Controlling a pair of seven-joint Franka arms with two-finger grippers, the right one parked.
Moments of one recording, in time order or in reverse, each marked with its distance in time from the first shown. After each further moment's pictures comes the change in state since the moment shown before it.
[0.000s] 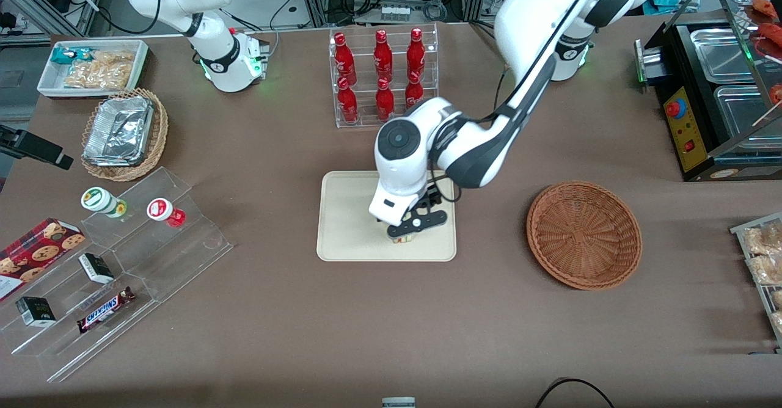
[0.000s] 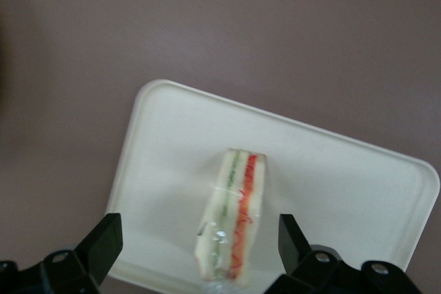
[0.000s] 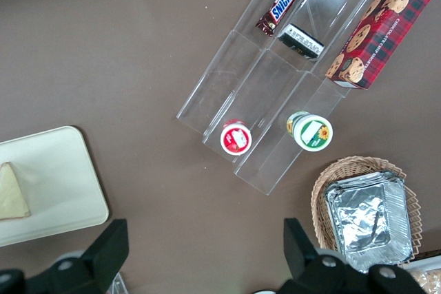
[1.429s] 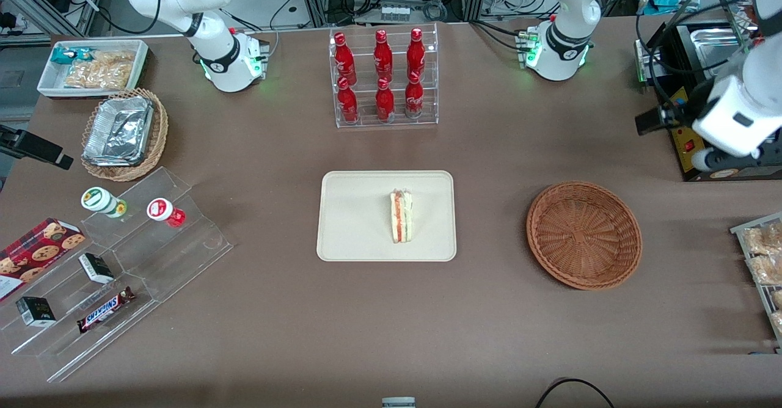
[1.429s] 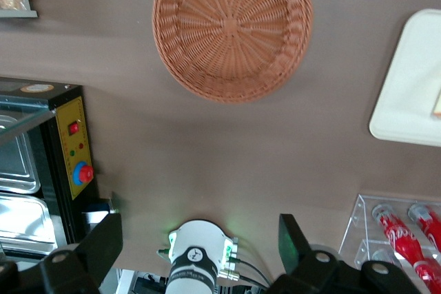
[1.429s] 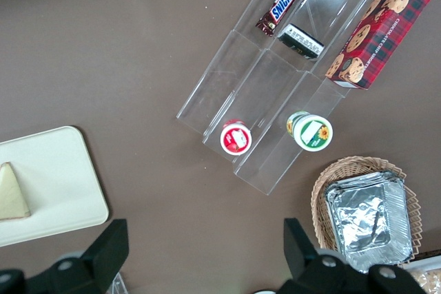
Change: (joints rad) arm 0.704 -0.575 -0.091 -0.140 -0.155 -0.690 0.867
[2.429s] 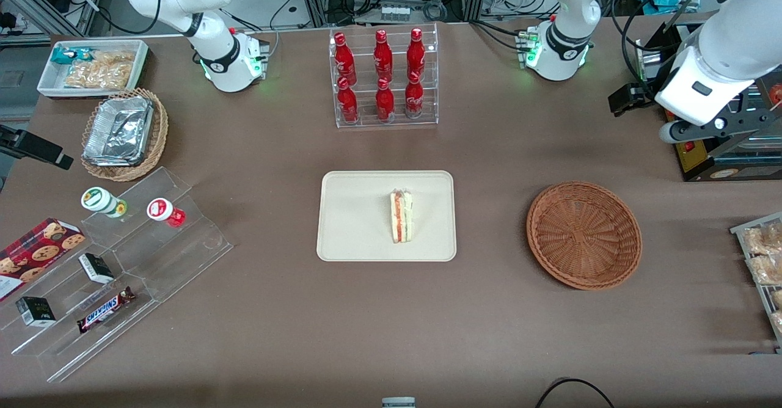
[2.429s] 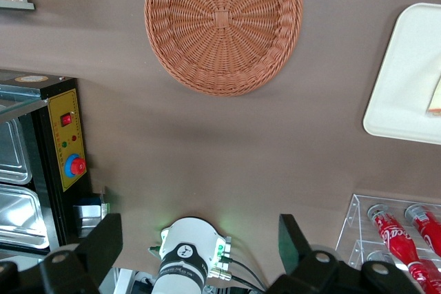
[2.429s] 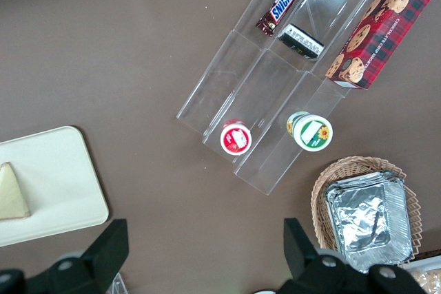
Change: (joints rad) arm -0.014 -0.064 -0.035 -0.081 -0.003 0.038 -0.072
